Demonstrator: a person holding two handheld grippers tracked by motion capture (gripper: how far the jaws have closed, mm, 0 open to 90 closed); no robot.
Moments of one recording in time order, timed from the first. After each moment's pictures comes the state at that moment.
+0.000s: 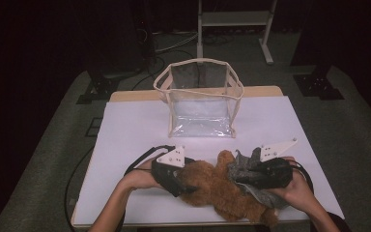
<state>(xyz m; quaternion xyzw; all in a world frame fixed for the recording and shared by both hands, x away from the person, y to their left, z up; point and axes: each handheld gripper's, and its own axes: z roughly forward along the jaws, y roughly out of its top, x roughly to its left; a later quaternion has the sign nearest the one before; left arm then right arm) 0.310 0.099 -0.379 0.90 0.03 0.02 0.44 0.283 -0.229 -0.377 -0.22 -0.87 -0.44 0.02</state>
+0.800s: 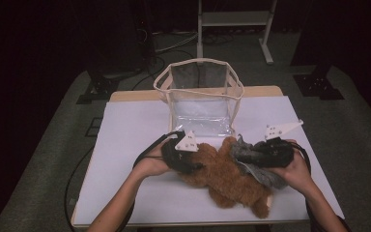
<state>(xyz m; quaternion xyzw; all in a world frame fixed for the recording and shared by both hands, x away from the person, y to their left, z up) 0.337 0.072 -0.356 0.91 0.08 0.15 0.38 0.328 -0.242 -0.364 -0.24 -0.84 -0.48 0.01</state>
